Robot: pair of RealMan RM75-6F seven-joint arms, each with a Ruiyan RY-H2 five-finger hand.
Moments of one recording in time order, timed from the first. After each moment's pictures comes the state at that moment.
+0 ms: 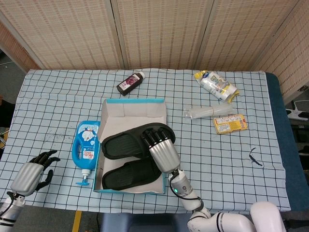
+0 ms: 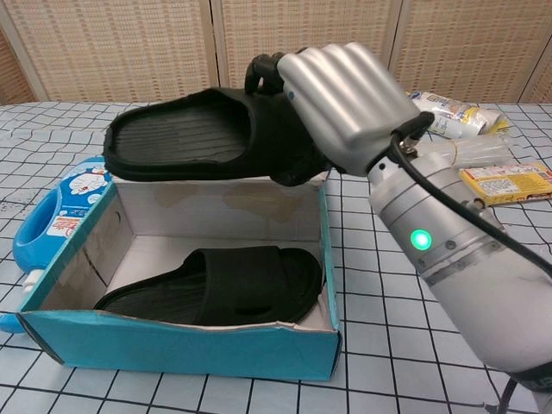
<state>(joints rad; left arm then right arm) -0.21 -1.18 0.05 -1.45 1.62 1.38 -0.10 0.64 -2.02 0.23 -1.32 -1.60 1.40 -0.68</state>
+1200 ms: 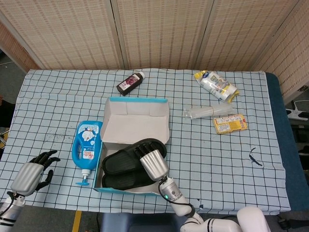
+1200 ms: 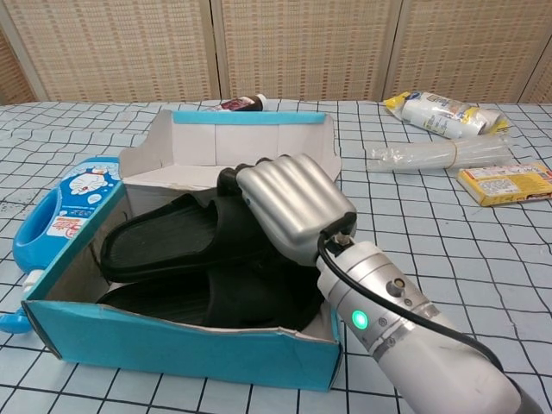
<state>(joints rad) -0.21 -1.18 0.05 -1.45 1.61 1.37 -0.10 0.63 -2.15 0.15 -1.17 -1.49 1.24 -0.62</state>
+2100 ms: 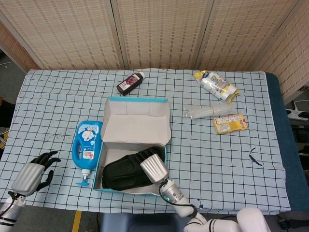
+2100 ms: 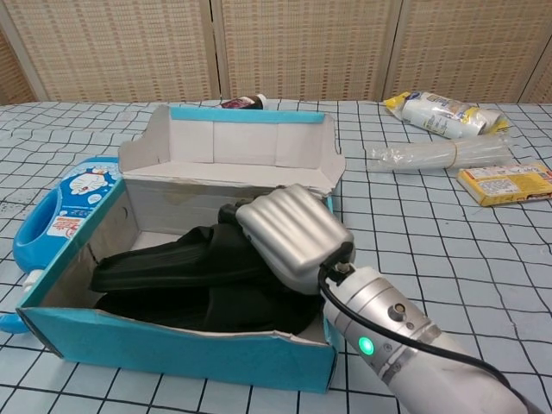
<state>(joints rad) -0.21 -1.18 0.06 -1.45 1.61 1.36 -0.09 0.62 -2.14 0.12 -1.12 -1.52 1.21 -0.60</state>
